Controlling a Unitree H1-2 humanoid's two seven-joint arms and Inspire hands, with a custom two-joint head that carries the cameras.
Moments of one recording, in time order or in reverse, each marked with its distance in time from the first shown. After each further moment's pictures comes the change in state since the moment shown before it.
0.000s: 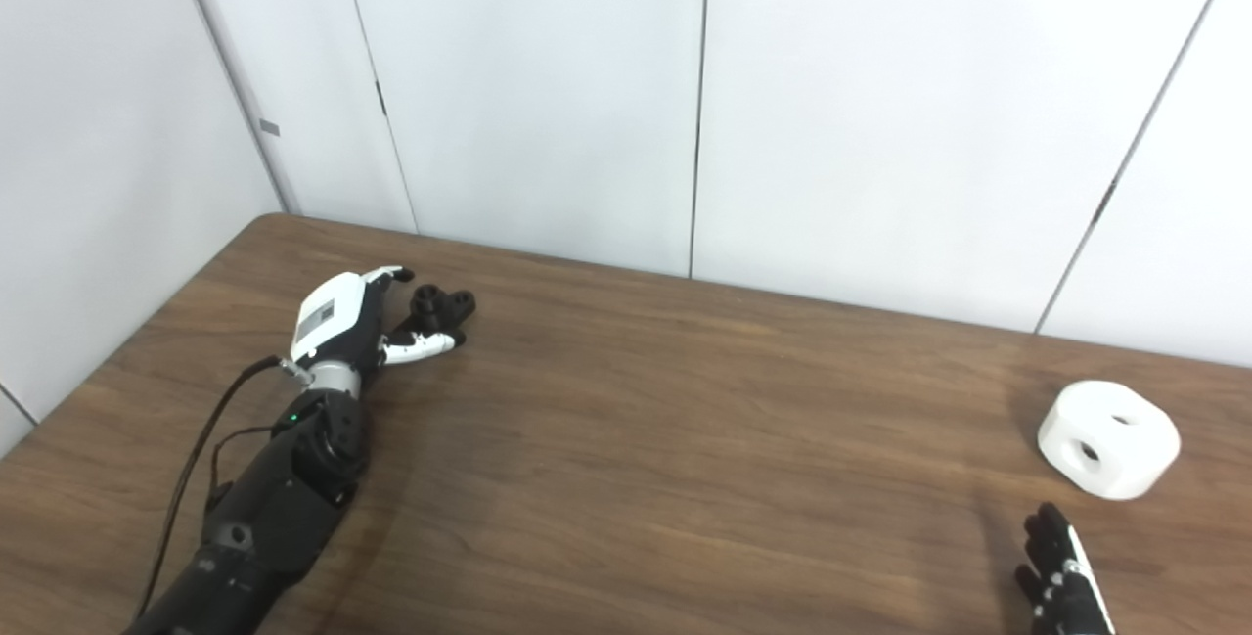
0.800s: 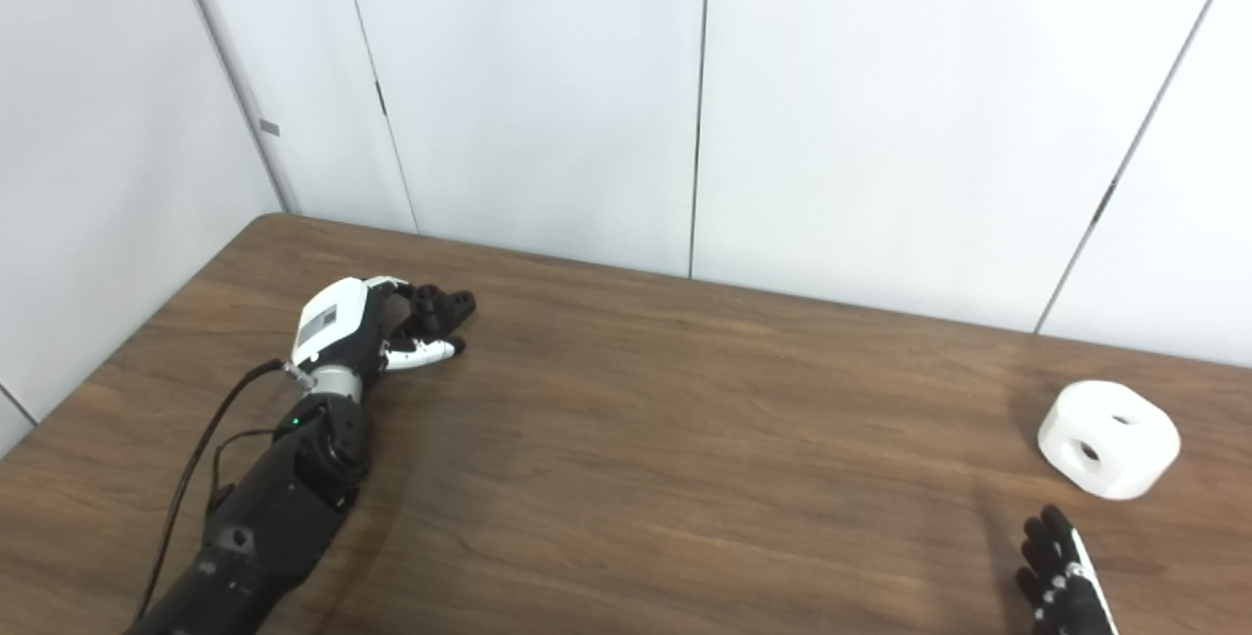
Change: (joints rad) left arm 0.006 0.007 -0.019 0.000 0.005 0.019 -0.001; right arm 0.005 -0.001 -0.001 -0.001 0.034 0.000 0.003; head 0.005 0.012
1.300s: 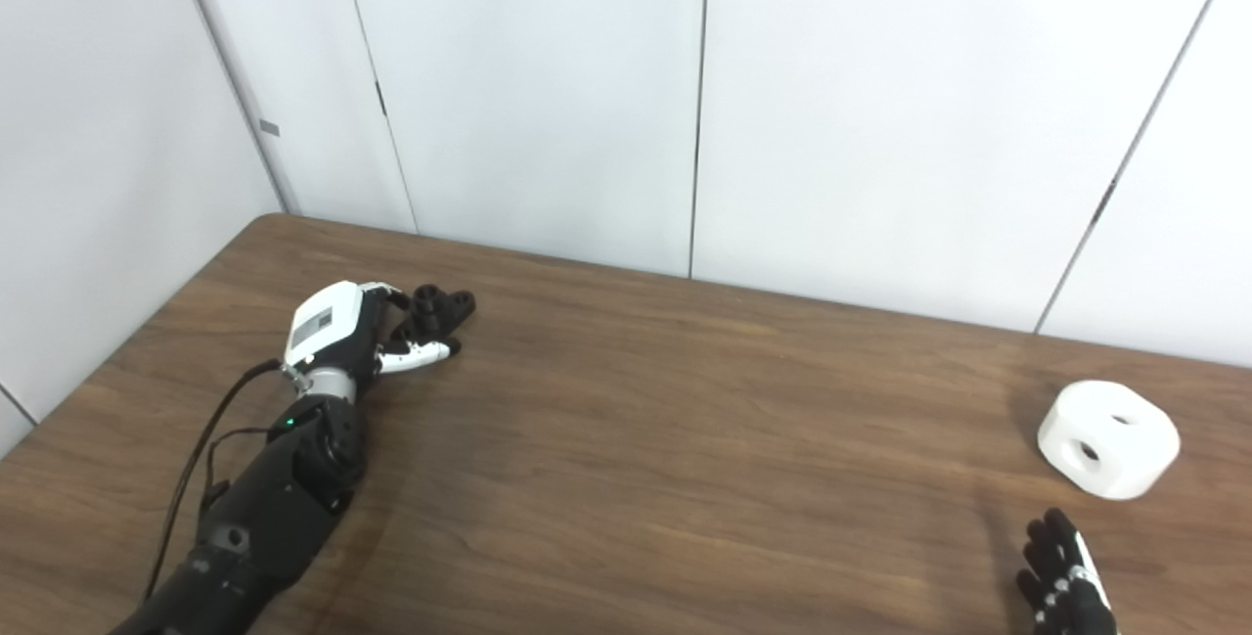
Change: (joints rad) left arm -0.001 0.022 -0.035 0.003 0.015 0.052 -0.004; right arm 0.005 -0.005 0.000 -0.003 0.017 0.002 0.002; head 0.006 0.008
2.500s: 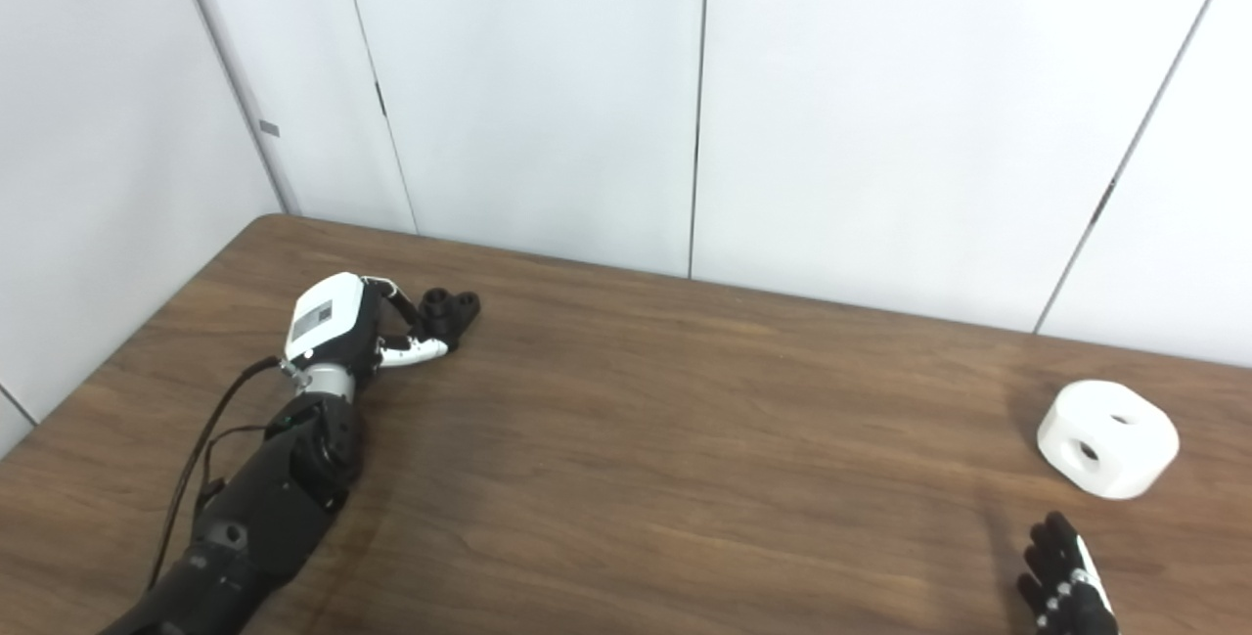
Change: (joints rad) left arm -0.007 0.006 0.003 0.038 0.004 -0.084 0.044; right arm 0.009 -0.014 0.000 -0.017 0.003 0.016 0.000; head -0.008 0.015
